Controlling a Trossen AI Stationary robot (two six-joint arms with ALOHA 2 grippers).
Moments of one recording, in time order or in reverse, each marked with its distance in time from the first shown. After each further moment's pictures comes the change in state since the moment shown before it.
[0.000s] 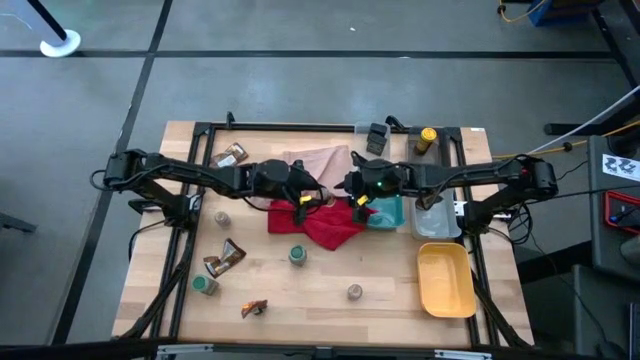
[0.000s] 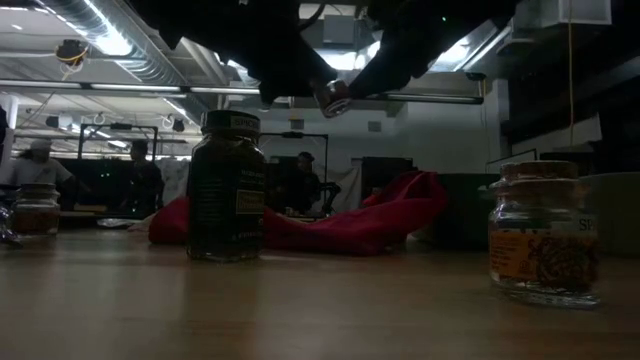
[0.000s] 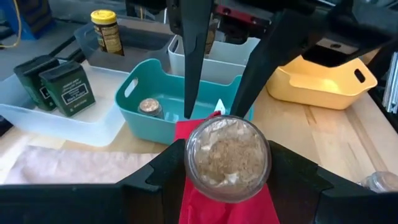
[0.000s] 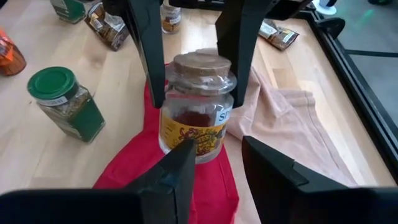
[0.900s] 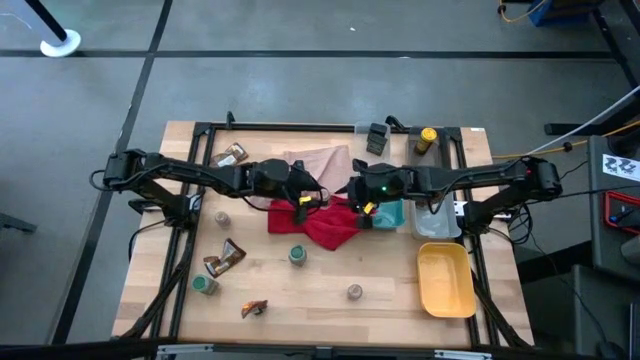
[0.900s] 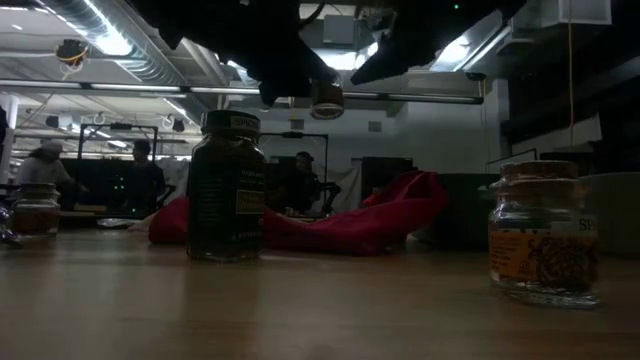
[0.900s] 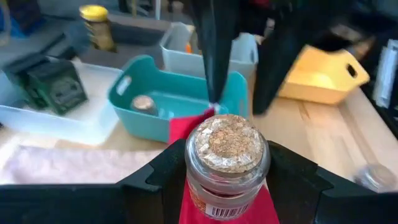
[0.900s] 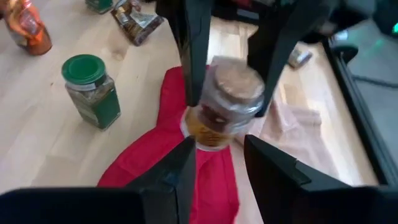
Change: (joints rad) left arm 0.000 -0.002 0.006 -0.043 0.048 0.006; right arm 0.024 -0.043 0.000 -0.024 -0.005 -0.136
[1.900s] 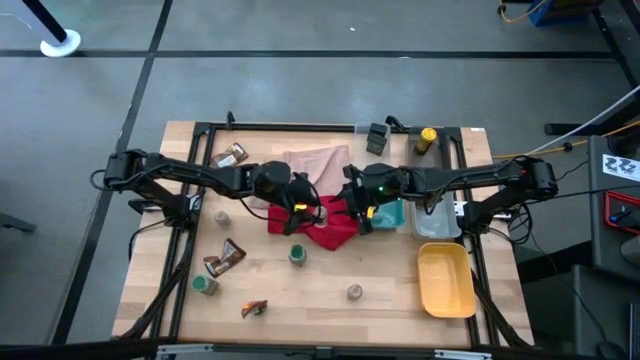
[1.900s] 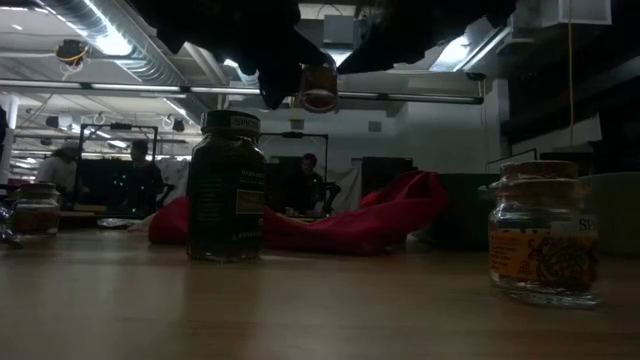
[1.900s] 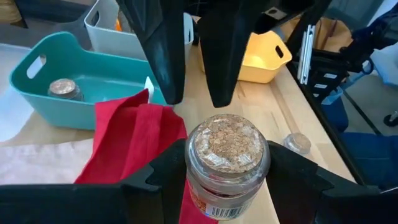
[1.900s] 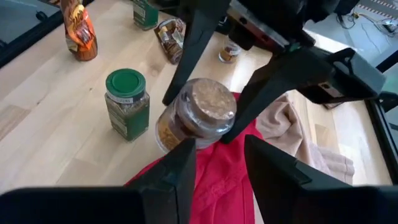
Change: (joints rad) left arm -0.004 0.005 -0.003 -0.030 0.235 -0.026; right arm -0.002 0.041 0.000 0.090 -0.161 -0.104
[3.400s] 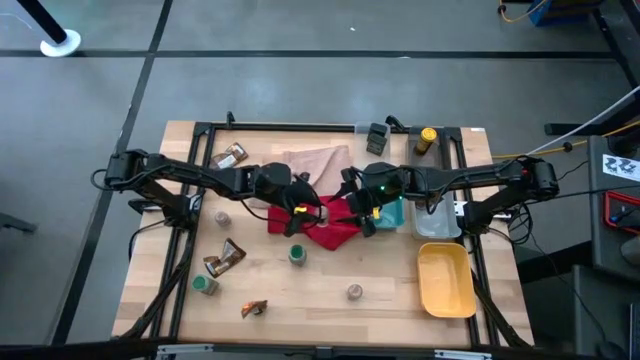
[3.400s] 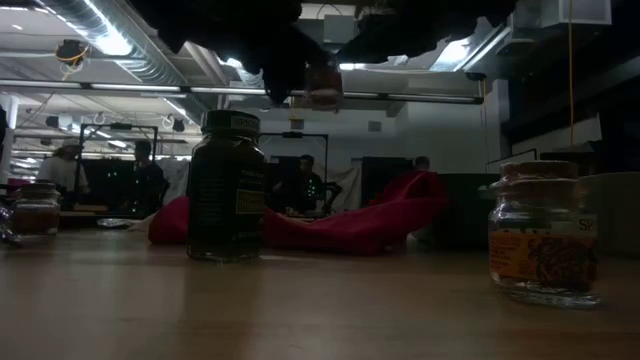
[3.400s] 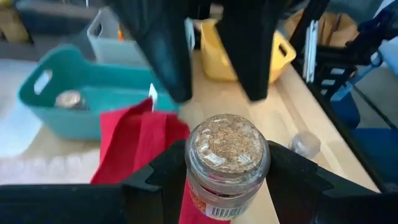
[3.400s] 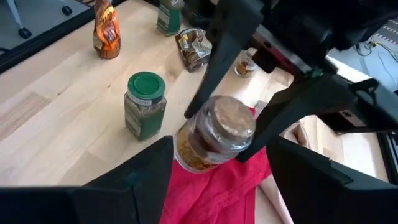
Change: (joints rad) left arm -0.016 0.009 -0.002 0.041 -0.029 0.058; right arm 0.000 -0.010 0.001 0.006 -0.082 -0.104
